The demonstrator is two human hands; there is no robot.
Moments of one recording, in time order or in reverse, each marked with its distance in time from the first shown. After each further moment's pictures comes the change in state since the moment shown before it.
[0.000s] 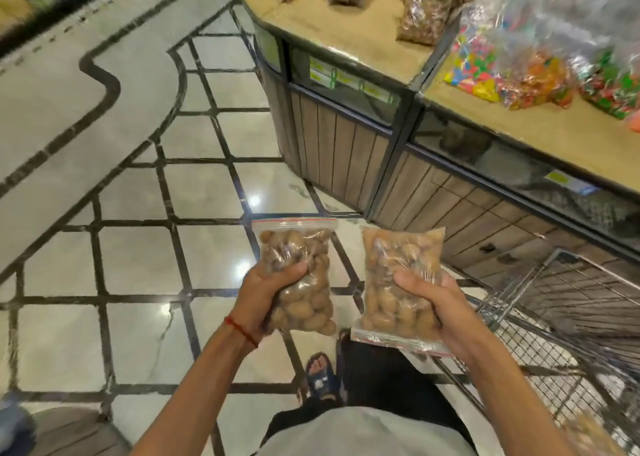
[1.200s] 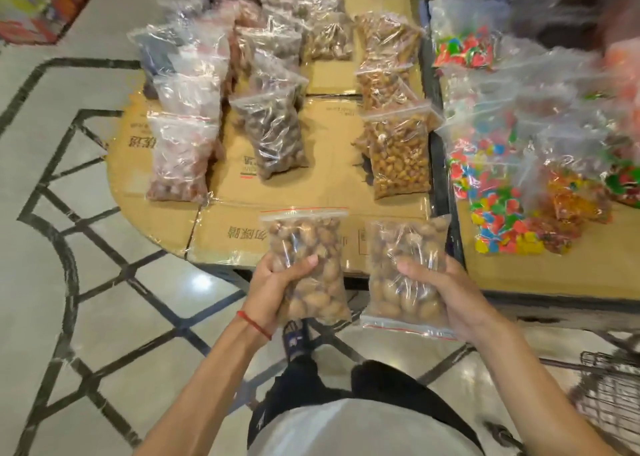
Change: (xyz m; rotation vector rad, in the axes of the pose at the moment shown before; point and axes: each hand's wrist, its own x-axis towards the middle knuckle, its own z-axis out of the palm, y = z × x) left_hand 0.508 0.376 0.094 0.169 -0.364 -0.115; right_hand 0.406 -0.303 0.078 0.120 0.453 -0.144
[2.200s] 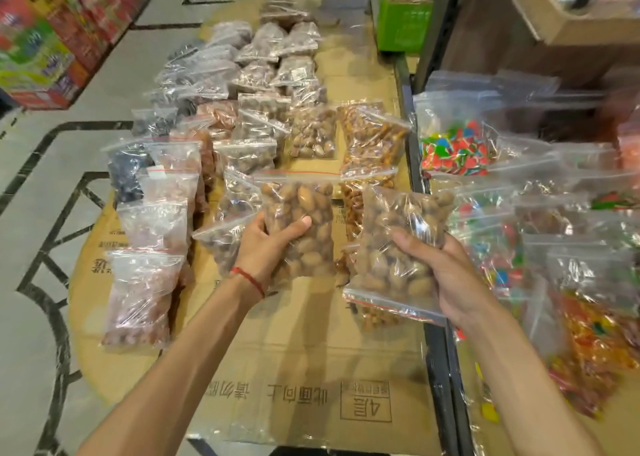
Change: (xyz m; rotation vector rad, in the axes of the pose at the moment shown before) left_hand 0.223 0.176 0.119 0.360 0.115 0.226; right_hand 0.166 -0.209 -0.015 0.202 0.008 -0.155
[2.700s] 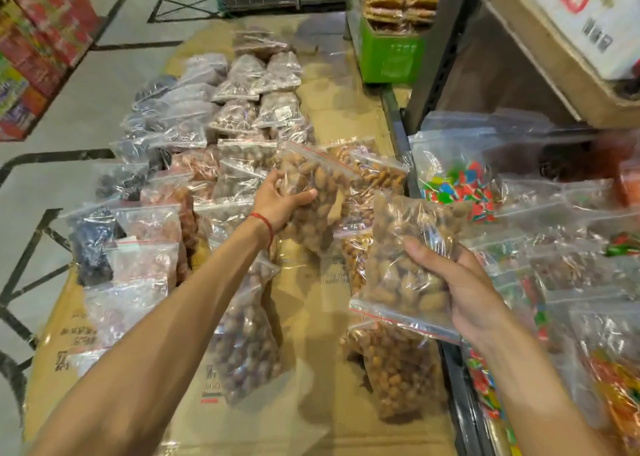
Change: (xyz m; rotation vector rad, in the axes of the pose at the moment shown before) left_hand 0.190 0.088 0.036 0.273 -0.097 0.065; right_hand 0.074 -0.054 0.026 0.034 0.144 -0.017
